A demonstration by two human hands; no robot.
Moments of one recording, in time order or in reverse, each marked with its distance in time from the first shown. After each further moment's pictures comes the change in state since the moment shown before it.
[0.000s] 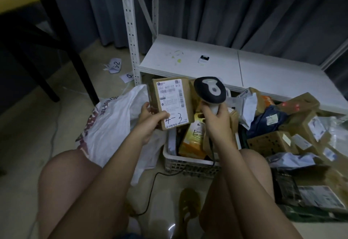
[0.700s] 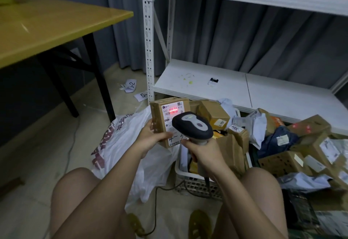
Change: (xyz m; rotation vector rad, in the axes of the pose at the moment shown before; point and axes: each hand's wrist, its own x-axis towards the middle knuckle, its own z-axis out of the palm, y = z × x) left_hand -0.020 0.014 -0.052 0.192 -0.025 0.107; right_hand -0.065 -0.020 0.036 -0.023 -0.339 0.127
